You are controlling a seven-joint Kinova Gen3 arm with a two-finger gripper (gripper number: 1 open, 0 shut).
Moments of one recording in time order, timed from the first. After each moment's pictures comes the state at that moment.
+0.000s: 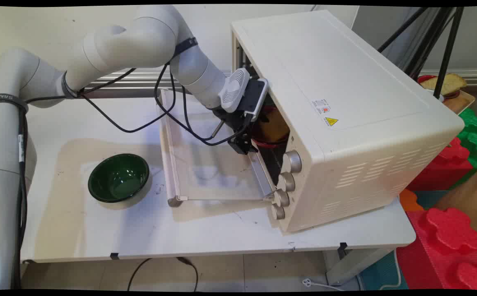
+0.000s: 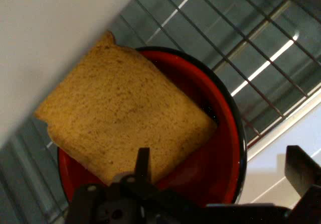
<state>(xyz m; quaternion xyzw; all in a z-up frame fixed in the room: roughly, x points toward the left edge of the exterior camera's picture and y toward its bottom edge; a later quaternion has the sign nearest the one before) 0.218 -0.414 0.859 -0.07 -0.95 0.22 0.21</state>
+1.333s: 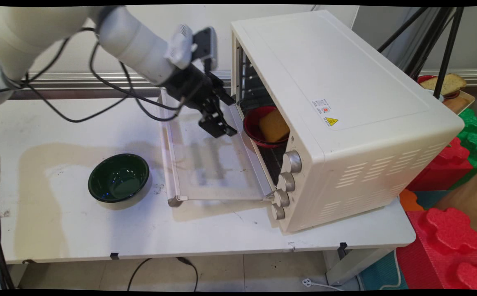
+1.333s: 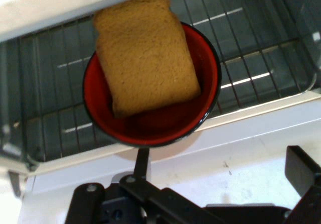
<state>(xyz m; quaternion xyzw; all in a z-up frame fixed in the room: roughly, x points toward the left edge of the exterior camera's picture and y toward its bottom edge) 0.301 -0.359 0.928 0.16 -0.92 0.17 0.30</state>
